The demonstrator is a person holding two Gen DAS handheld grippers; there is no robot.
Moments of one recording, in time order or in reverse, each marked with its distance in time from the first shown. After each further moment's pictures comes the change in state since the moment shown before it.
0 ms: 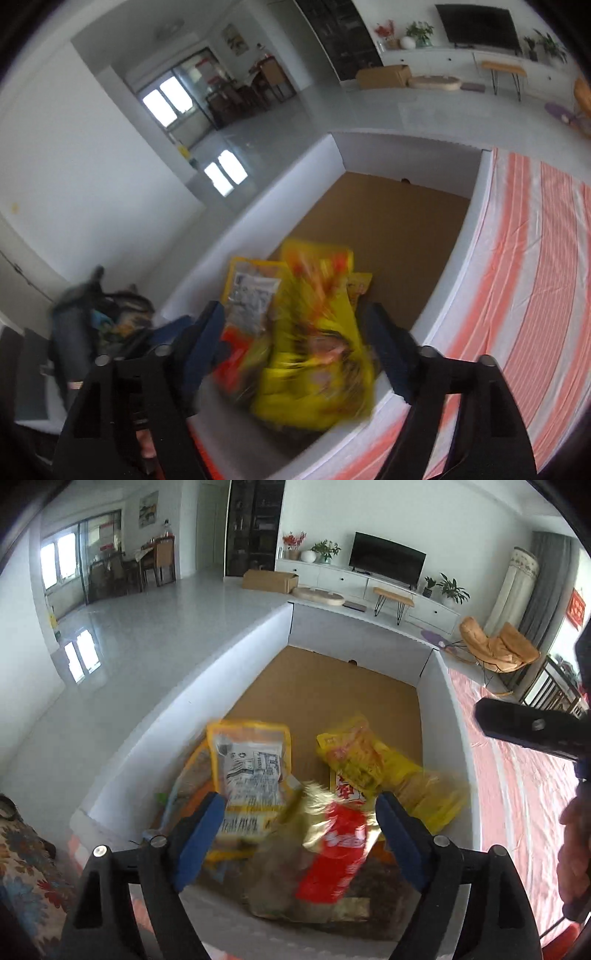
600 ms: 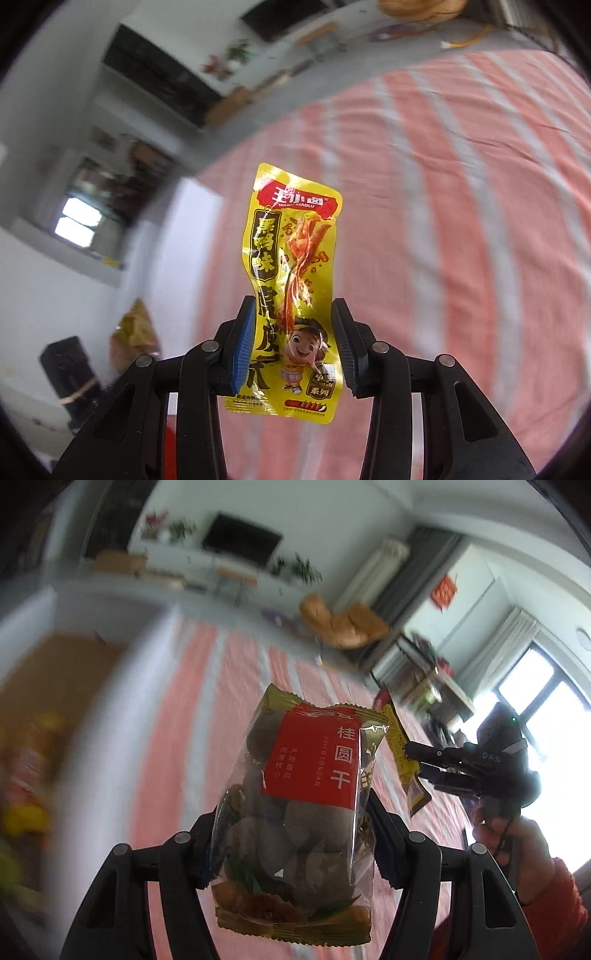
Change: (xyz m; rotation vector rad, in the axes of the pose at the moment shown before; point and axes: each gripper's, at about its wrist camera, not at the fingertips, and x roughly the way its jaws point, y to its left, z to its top) left arm -0.015 -0.197 -0.023 0.082 0.044 -0.627; right arm -0.226 -0.277 -0.108 0.546 -0.149 -0.119
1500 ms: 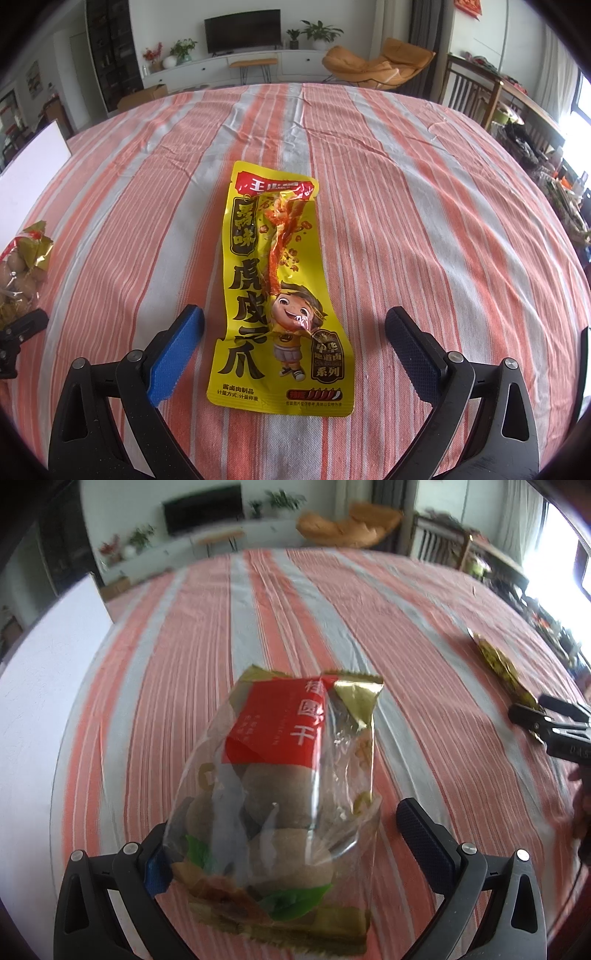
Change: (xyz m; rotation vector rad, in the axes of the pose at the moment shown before) left arm 0.203 -0.055 -0.082 0.363 0.340 0.338; right arm 0.030 -0.116 -0.065 -0.237 -0.141 -0.654
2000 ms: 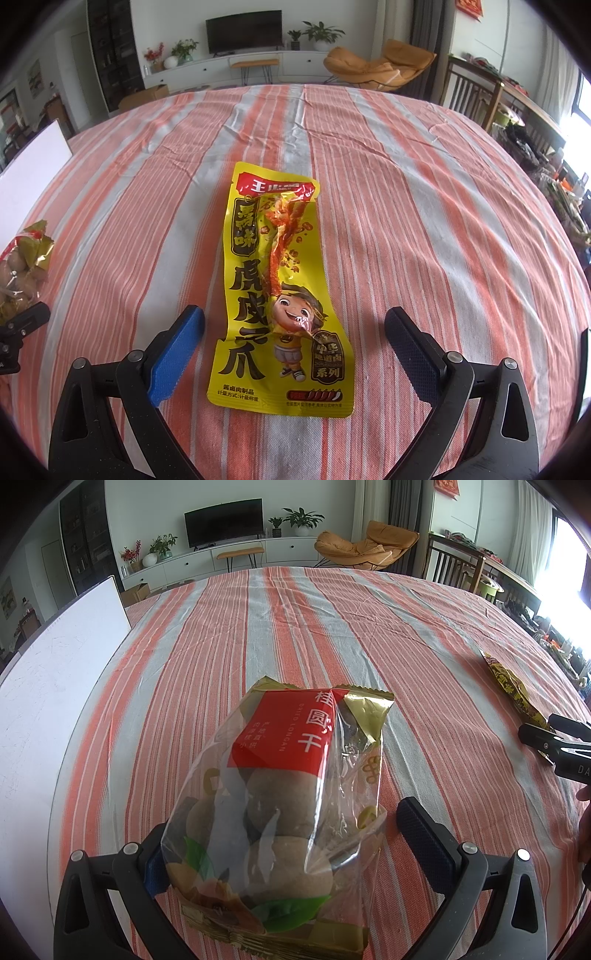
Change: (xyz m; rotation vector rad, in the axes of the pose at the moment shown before) left arm 0.002 -0.004 -0.005 -0.057 -0.116 0.057; right arm 0.000 0.003 0.000 -0.006 -0.007 -0.005
